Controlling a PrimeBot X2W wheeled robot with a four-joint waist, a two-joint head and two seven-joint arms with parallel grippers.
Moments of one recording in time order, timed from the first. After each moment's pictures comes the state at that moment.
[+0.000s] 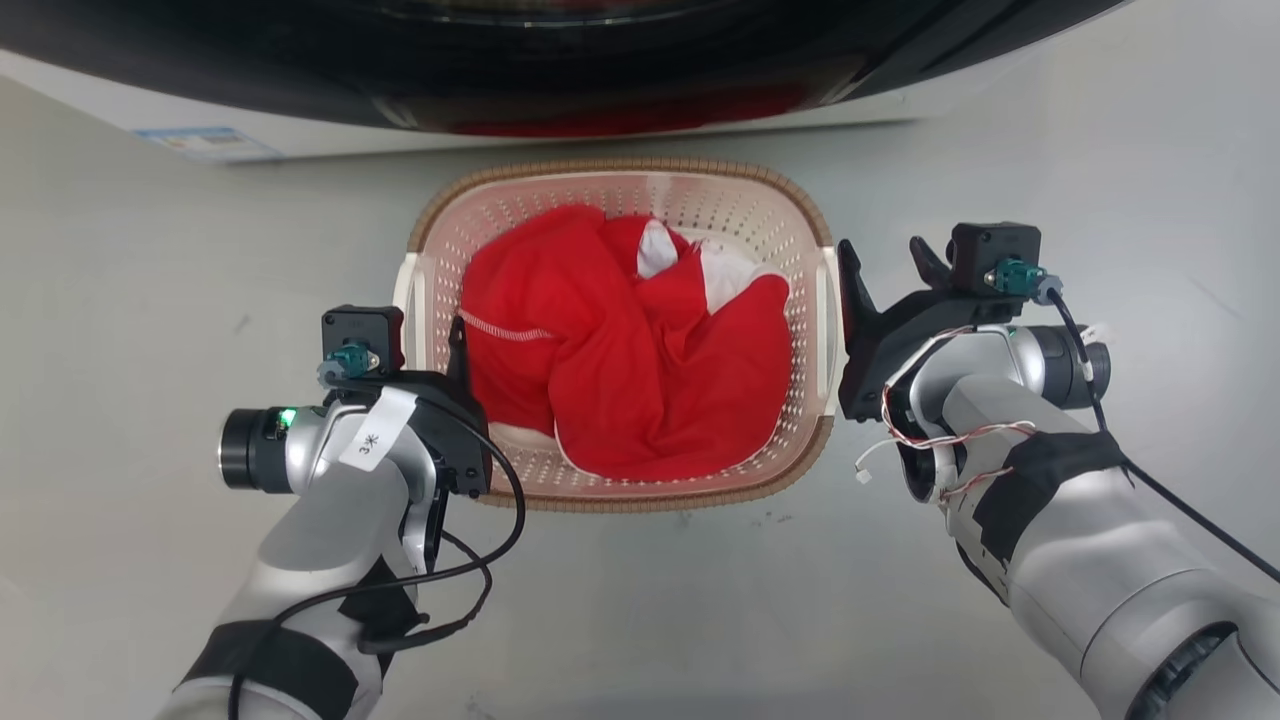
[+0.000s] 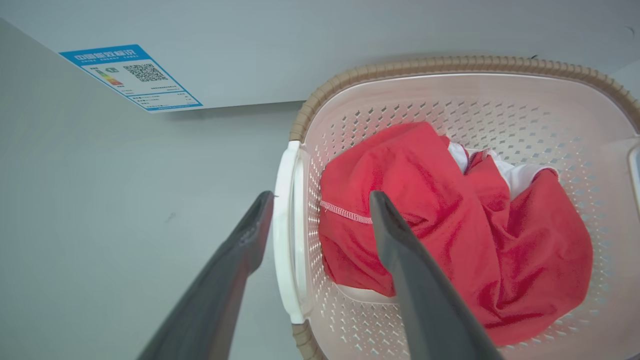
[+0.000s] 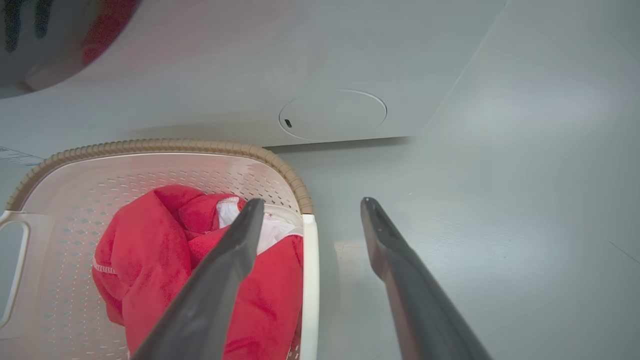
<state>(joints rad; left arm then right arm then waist) -0.91 0.03 -0.72 1.23 -0.78 0.12 -0.25 -1.06 -0.06 1.07 1.17 1.08 -0.13 -0.25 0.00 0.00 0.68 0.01</state>
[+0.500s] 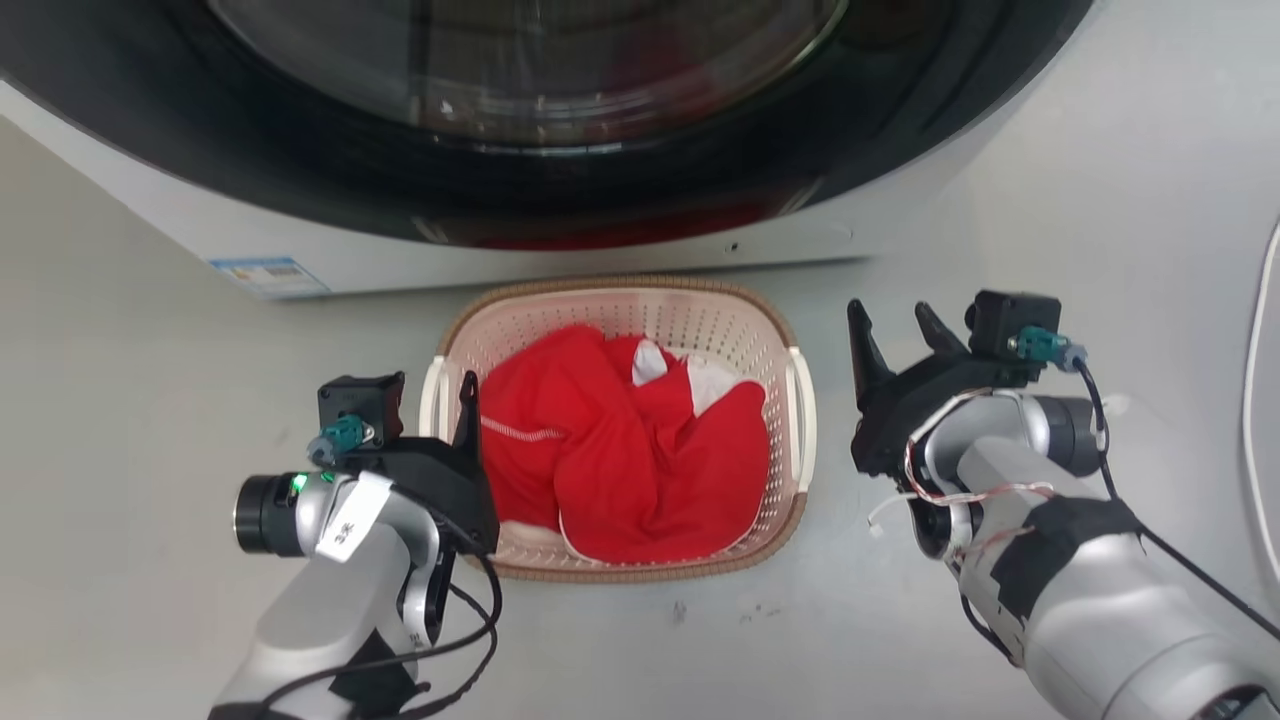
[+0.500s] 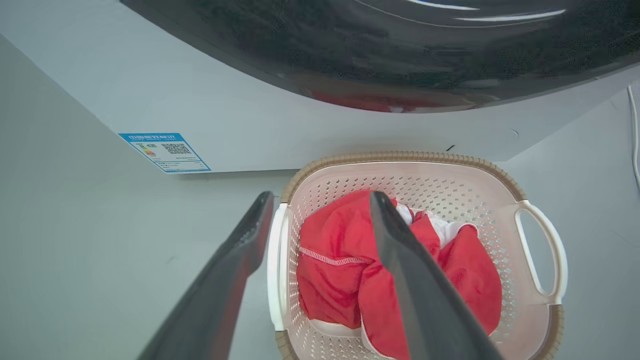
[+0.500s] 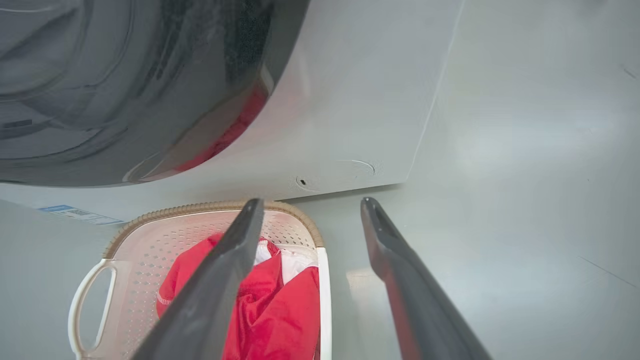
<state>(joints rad) -0.76 0.07 -0.65 1.05 -0.75 0.11 -0.25 -0.95 -0.10 0.96 1.07 1.07 -0.11 -0.25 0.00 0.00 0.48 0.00</state>
